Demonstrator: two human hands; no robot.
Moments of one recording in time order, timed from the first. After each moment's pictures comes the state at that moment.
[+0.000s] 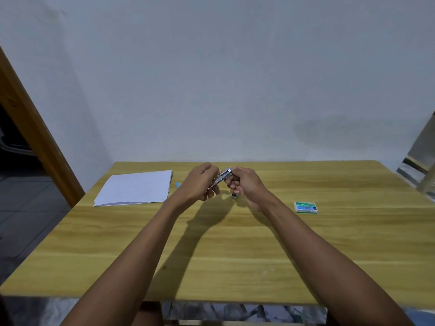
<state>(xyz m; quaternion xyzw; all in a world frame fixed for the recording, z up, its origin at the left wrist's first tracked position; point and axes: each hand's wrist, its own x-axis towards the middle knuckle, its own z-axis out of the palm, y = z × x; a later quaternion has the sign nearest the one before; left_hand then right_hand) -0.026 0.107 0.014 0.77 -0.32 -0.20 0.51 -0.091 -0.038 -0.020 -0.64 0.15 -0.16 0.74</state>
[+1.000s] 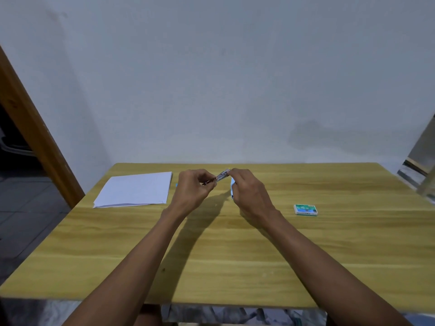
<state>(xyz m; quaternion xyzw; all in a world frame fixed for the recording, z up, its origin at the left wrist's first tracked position) -0.014 0.111 -0.014 0.79 -0.35 0.02 0.51 -0.107 -0.043 -0.047 -0.92 0.03 -0.39 0.10</state>
